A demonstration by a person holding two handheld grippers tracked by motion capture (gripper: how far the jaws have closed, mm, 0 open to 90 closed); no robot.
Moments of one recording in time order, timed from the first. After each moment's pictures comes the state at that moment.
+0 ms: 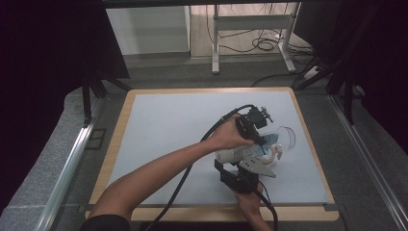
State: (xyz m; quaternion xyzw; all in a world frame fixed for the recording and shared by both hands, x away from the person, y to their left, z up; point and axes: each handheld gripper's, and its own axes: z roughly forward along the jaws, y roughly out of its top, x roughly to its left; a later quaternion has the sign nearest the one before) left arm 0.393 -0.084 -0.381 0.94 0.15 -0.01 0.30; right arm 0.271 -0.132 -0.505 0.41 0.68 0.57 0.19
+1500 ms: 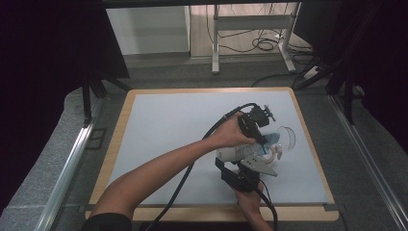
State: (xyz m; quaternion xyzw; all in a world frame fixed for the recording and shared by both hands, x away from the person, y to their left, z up) left arm 0.398 -0.090 -0.378 0.94 0.15 -0.02 0.29; right arm 0.273 -0.134 -0.501 0.42 0.67 0.58 0.19
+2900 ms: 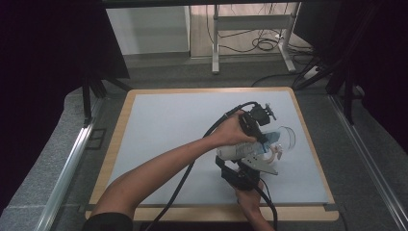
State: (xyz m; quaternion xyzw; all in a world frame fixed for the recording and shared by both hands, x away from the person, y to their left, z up) left arm 0.401 -0.092 -0.375 0.95 0.15 -0.02 0.29; right arm 0.276 -0.134 -0.500 0.42 0.67 0.58 0.19
